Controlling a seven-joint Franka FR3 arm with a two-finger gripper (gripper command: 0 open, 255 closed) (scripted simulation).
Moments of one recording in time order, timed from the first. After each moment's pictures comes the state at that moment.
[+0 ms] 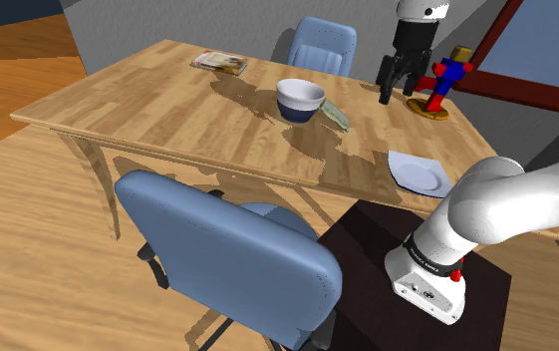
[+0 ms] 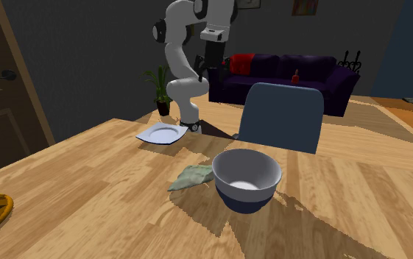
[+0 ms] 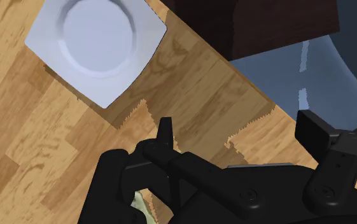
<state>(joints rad) -0.02 -0.76 -0.05 -2.35 -0.09 1.43 0.16</state>
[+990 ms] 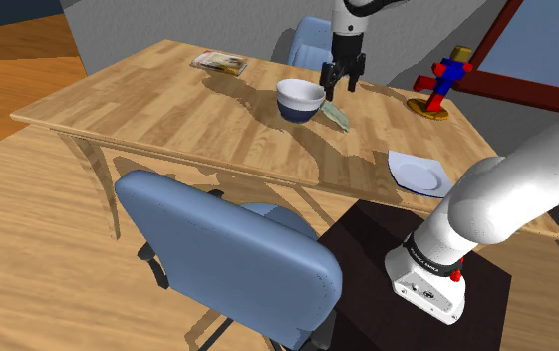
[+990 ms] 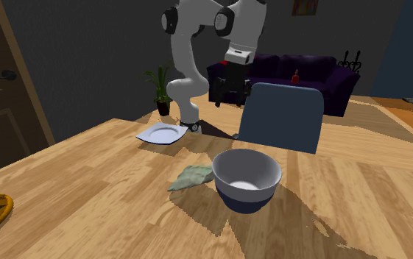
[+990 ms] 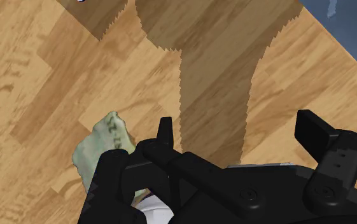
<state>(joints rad) -0.01 -0.29 -0.07 -2.14 -0.14 1.71 0.12</state>
